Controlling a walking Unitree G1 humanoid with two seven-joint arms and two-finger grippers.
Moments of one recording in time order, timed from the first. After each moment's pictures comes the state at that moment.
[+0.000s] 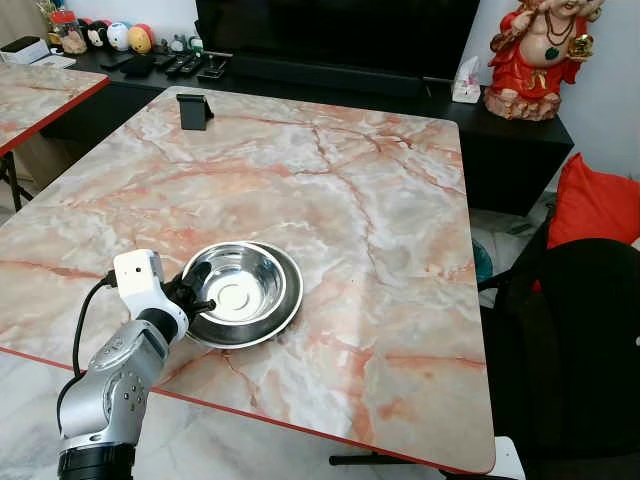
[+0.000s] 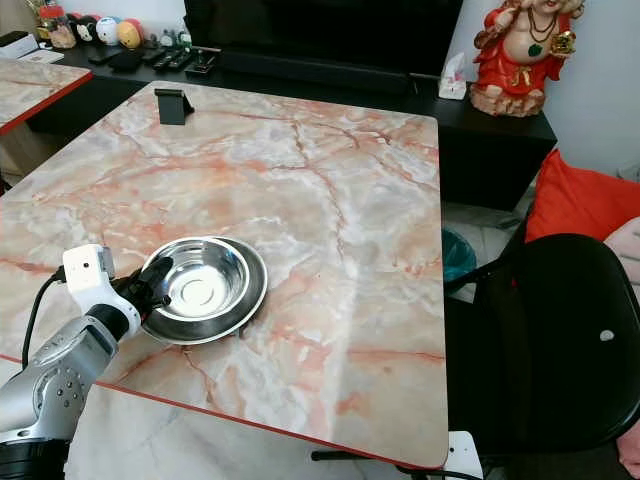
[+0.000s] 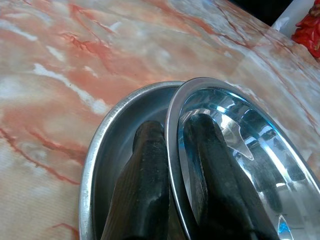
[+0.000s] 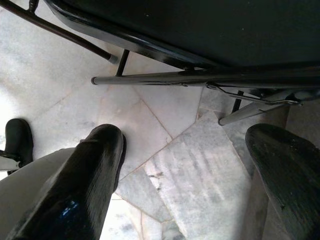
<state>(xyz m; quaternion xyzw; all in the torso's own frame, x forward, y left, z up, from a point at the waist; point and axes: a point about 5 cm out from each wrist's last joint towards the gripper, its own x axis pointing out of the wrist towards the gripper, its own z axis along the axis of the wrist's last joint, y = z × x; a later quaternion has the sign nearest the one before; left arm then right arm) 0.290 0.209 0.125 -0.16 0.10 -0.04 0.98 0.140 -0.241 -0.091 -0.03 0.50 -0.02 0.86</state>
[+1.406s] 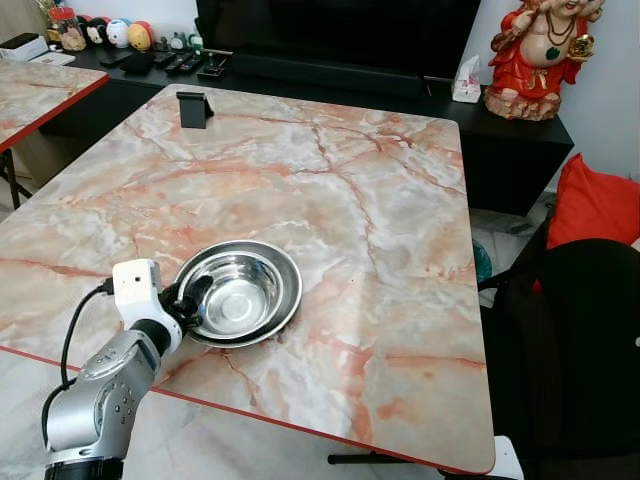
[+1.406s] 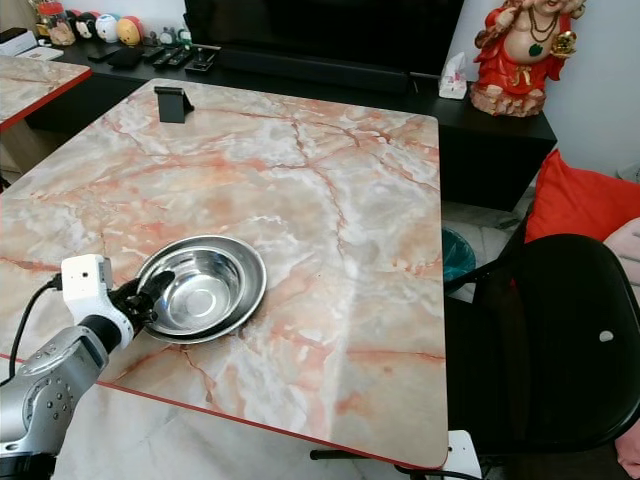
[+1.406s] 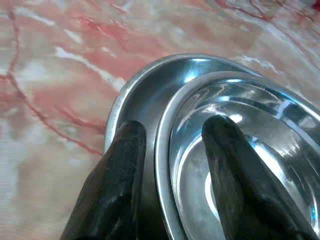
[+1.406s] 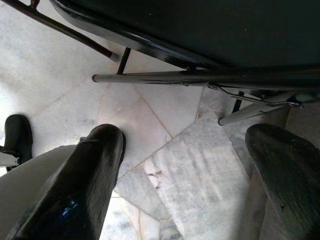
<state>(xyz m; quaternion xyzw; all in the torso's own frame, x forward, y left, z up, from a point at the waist) 0.279 0.217 0.123 -0.12 0.13 -0.03 0.98 0.140 -0.240 -0.091 -0.04 0.50 -0.01 0.86</state>
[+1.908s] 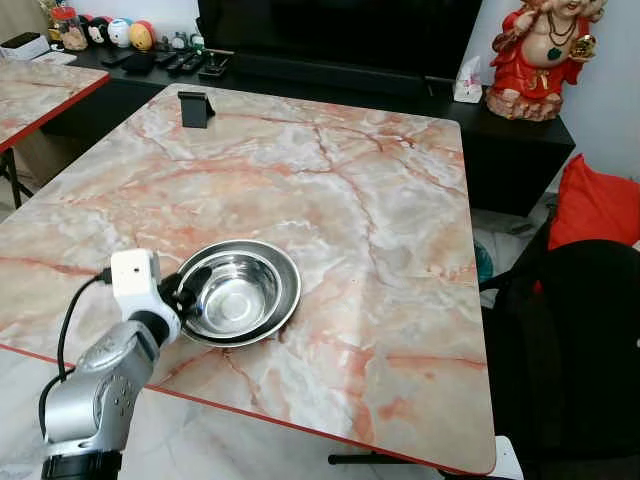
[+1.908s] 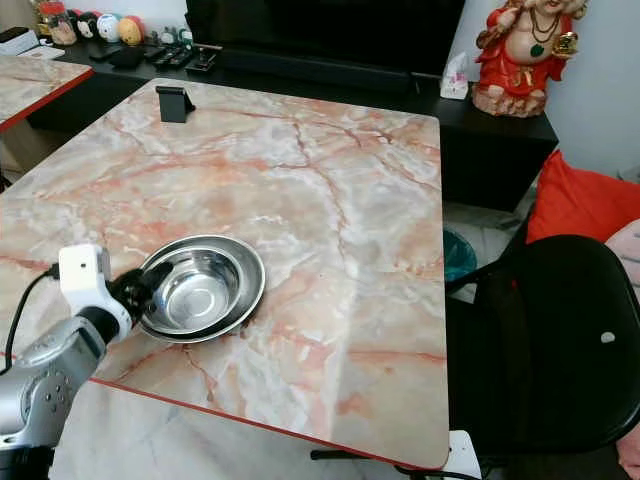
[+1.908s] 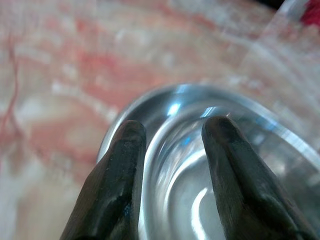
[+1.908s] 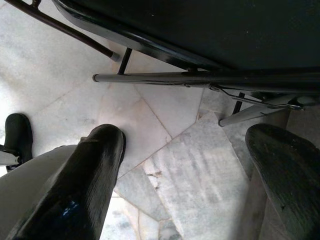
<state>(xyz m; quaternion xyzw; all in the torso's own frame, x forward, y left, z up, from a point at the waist) 0.287 0.210 0.145 -0.10 0.09 -0.05 0.99 0.141 -0.240 -0.091 -0.04 0.50 -0.01 0.86</state>
